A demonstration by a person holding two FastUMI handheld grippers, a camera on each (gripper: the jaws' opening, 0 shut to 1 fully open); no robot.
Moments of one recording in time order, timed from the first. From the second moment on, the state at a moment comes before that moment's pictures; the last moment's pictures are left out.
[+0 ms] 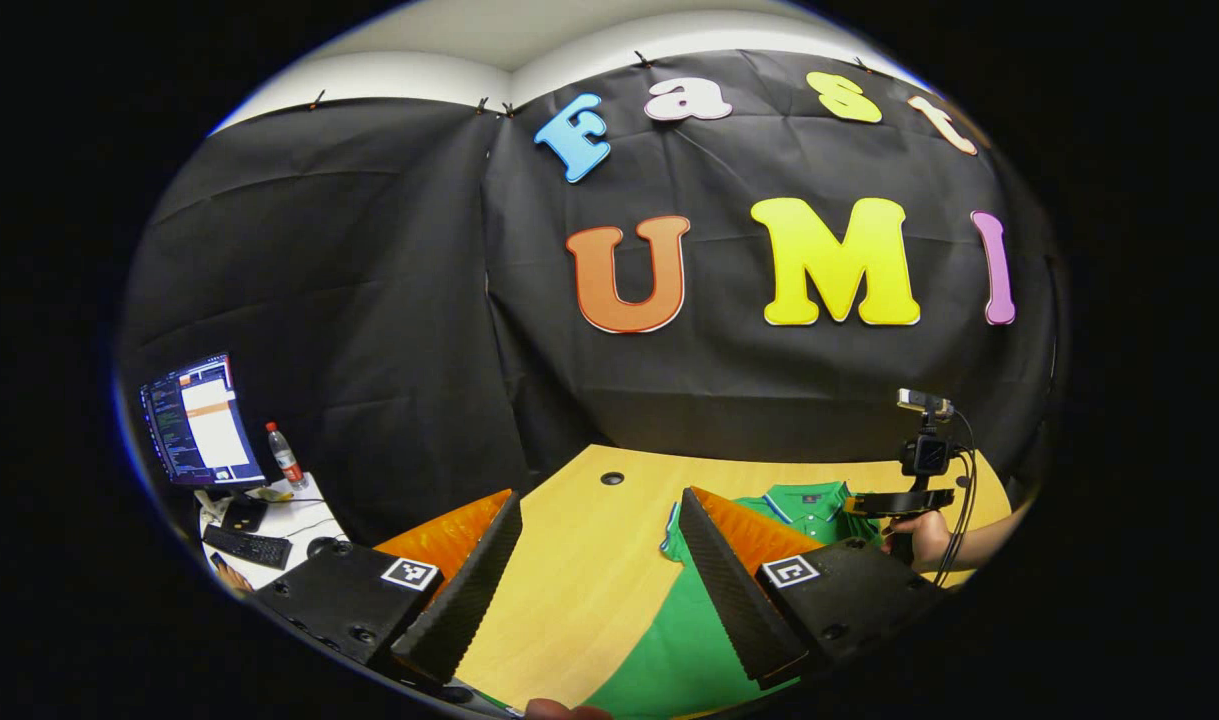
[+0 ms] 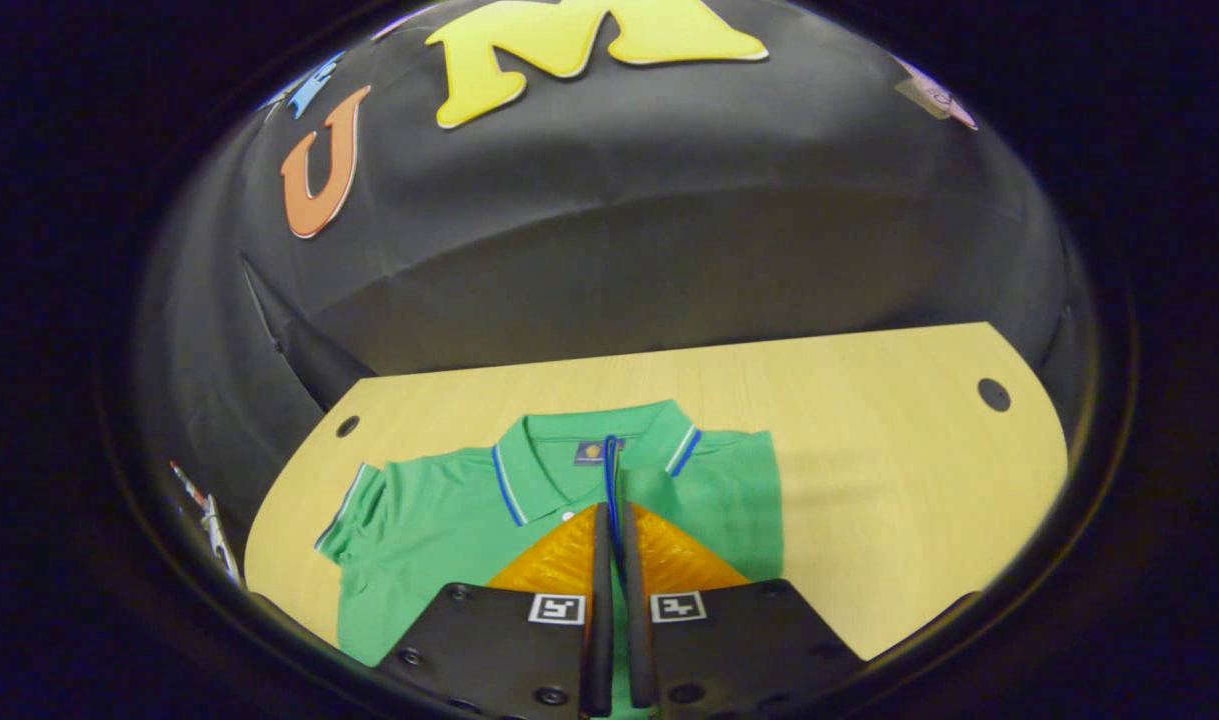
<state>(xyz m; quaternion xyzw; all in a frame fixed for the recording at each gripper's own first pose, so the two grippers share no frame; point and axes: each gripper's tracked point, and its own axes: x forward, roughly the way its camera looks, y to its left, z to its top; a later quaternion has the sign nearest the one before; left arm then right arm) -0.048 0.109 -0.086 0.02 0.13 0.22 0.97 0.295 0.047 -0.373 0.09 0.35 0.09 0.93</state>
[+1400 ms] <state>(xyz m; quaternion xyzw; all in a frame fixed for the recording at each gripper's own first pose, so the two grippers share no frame) 0.063 0.097 -0.179 -0.06 0.12 -0.04 0.99 0.086 0.029 -0.103 -0.01 0.14 0.10 0.98</state>
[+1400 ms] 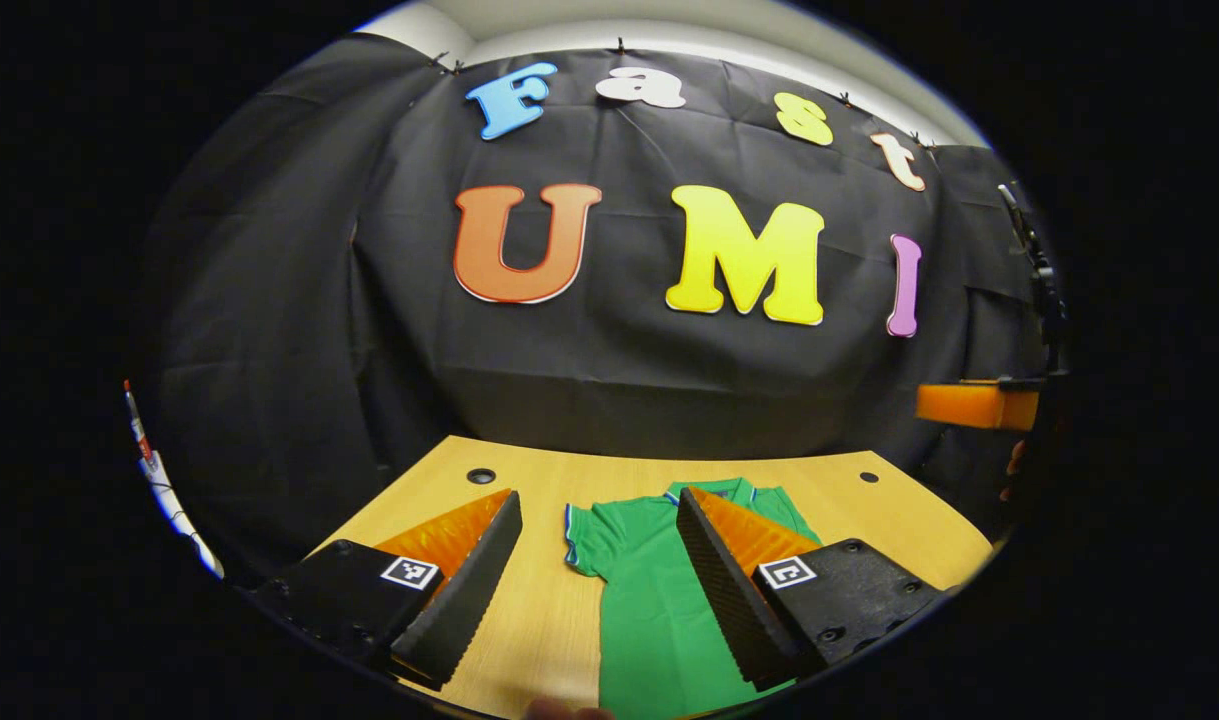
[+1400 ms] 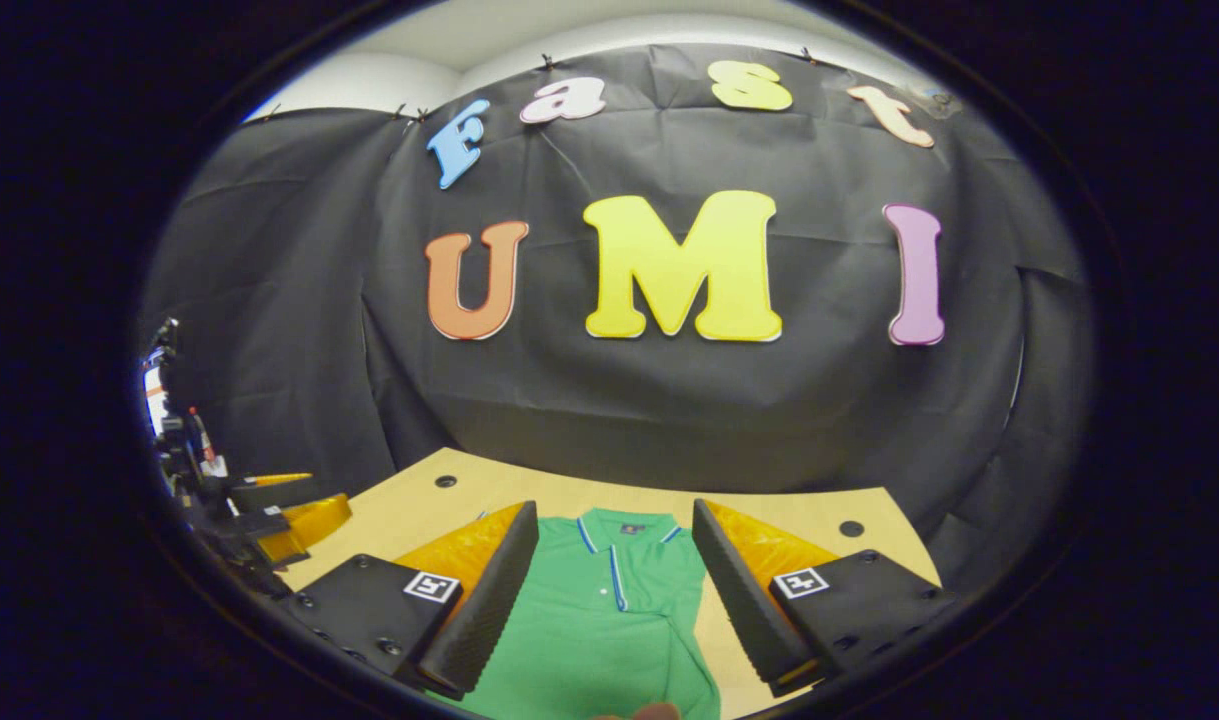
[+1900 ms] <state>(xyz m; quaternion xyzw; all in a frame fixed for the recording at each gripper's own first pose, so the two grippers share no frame) 0.152 0.100 -0.291 -0.07 0.21 -0.06 0.97 0.044 0.005 -0.109 -0.05 0.15 0.07 0.98</state>
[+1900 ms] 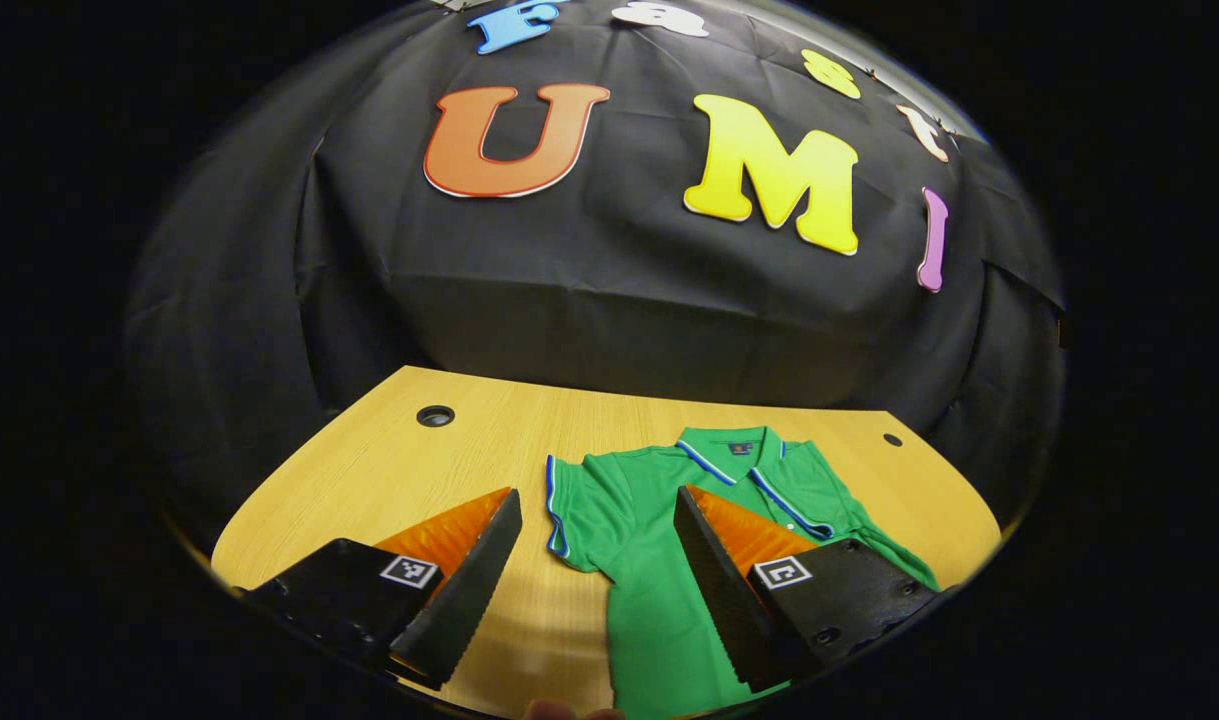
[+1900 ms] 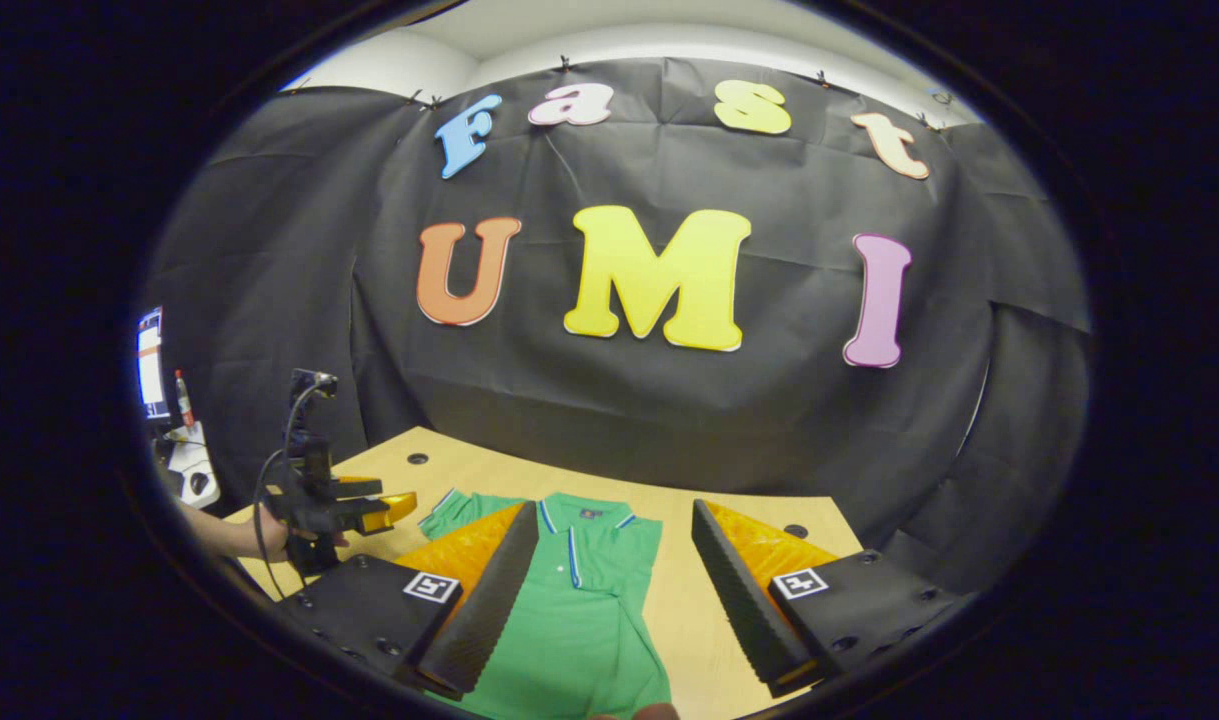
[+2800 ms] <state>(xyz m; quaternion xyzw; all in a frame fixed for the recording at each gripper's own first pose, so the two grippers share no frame) 0.217 0.096 -0.394 -0.13 0.33 -0.09 0.93 0.027 -0.021 -0.153 -0.05 0.23 0.04 0.97</state>
